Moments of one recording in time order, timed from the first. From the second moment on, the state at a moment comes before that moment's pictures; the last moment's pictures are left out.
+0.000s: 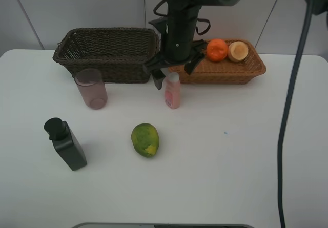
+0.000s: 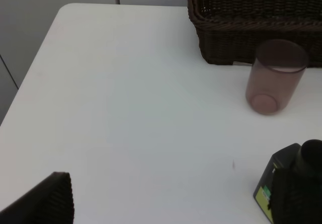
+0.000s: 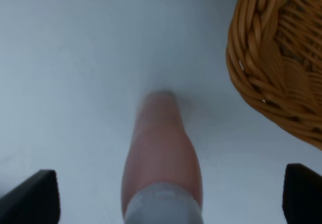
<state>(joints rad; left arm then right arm) 0.01 -0.01 -0.50 0.07 1.07 -0.07 0.63 2.22 -1.84 -0.15 1.14 0.14</state>
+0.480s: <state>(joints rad) 0.01 -0.01 -0.50 0.07 1.07 -0.07 0.63 2.25 -1.84 -0.14 1.13 0.14</state>
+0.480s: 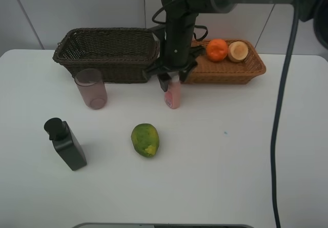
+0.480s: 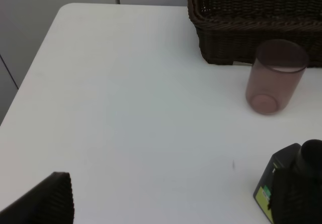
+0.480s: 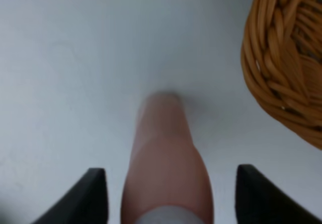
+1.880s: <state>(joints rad) 0.01 -0.01 -0.50 0.07 1.07 -0.07 0.64 2.19 -2.05 -0.13 1.22 0.14</state>
